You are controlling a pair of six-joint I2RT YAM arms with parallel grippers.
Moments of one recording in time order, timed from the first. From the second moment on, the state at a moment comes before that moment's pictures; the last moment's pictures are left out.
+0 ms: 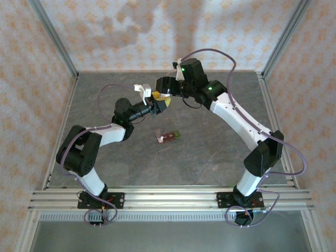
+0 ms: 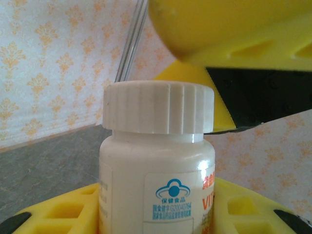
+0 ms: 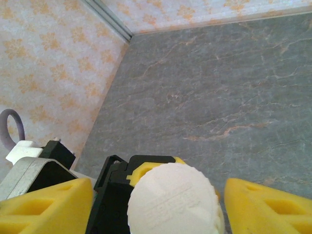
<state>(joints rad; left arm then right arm) -0.34 1.69 0.81 1.09 0.68 -0.47 0.63 1.70 1.76 -0.61 -0.23 0.56</state>
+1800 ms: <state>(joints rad) -0.33 1.51 0.55 1.09 0.55 -0.43 0.59 1.53 1.32 -0.39 0.24 0.66</state>
